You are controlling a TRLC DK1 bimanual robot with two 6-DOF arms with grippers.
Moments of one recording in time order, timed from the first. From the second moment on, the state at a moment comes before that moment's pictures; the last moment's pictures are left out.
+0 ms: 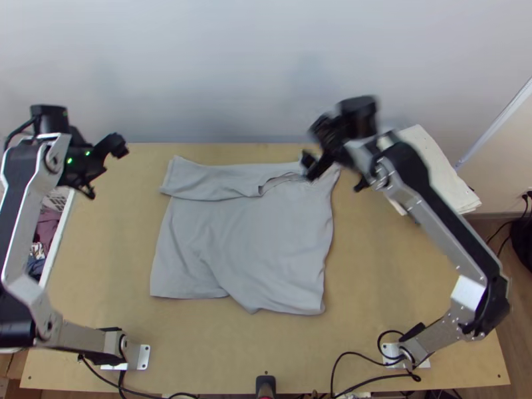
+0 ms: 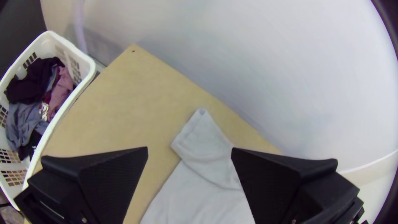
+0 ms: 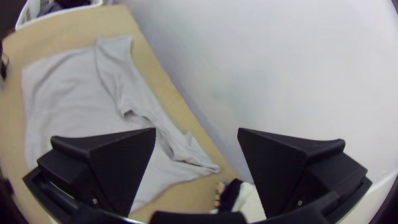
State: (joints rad) left arm 0.14 1.50 1.63 -0.92 0.12 -0.51; right arm 0.63 1.68 1.85 -0.75 0.23 -0.60
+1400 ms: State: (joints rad) left arm 0.30 1.13 1.09 -0.90 0.18 -0.37; right arm 0.85 2.45 2.30 -0.69 0.01 -0.74
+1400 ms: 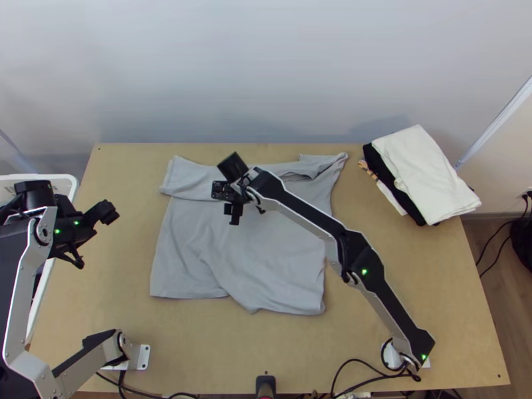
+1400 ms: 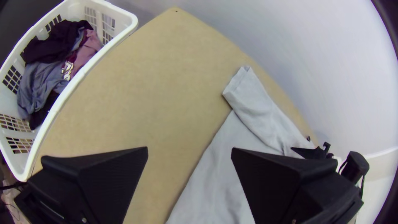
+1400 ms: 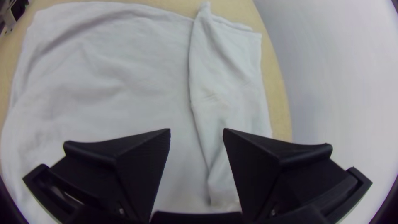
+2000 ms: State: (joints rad) left arm 0.33 1.13 1.07 -0.87 0.18 -0.36; right arm 0.85 2.53 2.31 -0.55 0.01 -0.75
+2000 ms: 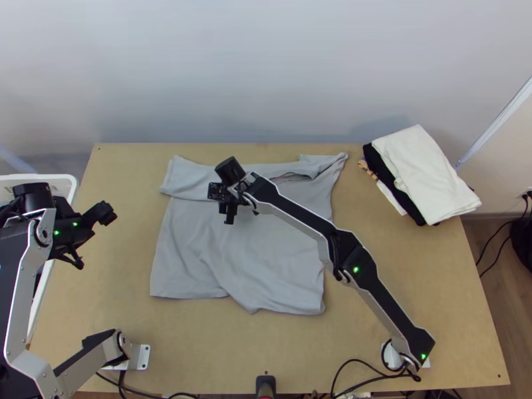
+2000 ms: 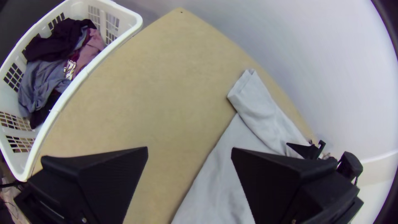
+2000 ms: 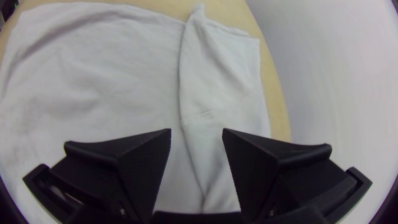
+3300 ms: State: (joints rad) left arm 0.39 1.09 1.06 -0.87 0.18 -0.34; right arm 0.85 2.61 2.33 -0.43 0.01 -0.76
